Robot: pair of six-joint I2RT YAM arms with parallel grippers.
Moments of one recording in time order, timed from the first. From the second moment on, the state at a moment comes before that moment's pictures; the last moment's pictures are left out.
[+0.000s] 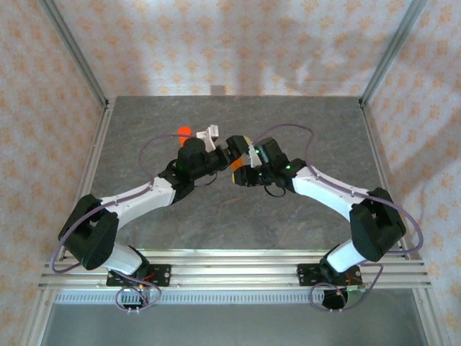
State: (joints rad) left arm -0.60 1.46 0.88 0.40 0.26 -1.15; right arm 0.64 1.51 1.01 -0.34 -0.31 0.46
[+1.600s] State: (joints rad) left arm -0.48 1.30 0.78 0.12 0.07 -0.98; right arm 0.72 1.75 1.02 -0.45 -0.16 0.24
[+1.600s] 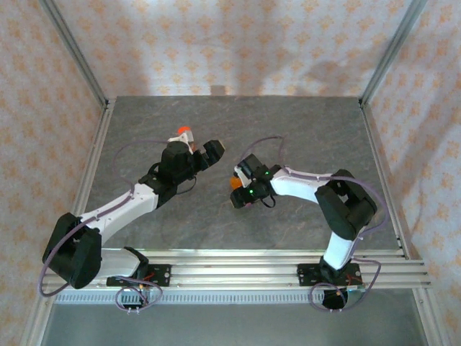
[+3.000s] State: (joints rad) left arm -0.48 1.37 0.89 -0.09 0.05 -0.74; right arm 0.56 1.61 1.10 -0.76 0.17 0.42
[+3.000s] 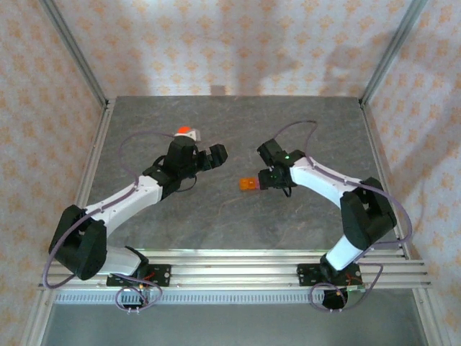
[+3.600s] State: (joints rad) left arm -0.65 1.58 1.12 -0.43 -0.15 -0.31; right arm 0.41 1.70 1.10 -0.60 -0.07 0.51
